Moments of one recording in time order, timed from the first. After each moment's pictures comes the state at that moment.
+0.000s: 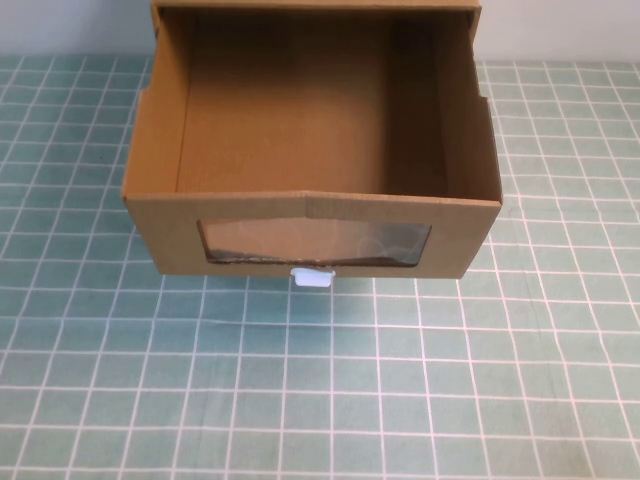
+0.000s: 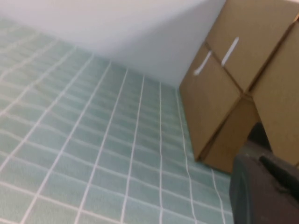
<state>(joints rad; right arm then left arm) 0.03 -0.01 0.03 0.11 0.36 -0.02 -0.06 0.01 -0.03 -0.08 0.16 -0.33</state>
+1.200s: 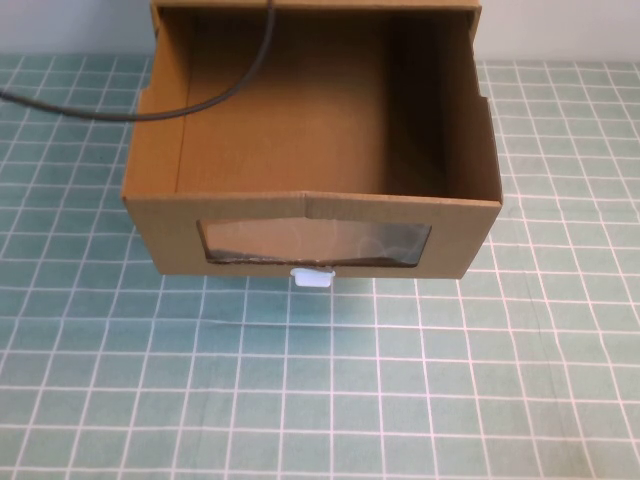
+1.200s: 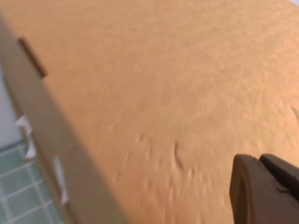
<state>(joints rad) 0.03 -0.01 0.03 0.11 0.36 -0.02 -0.20 1.73 -1.75 -0.70 0.69 0.71</state>
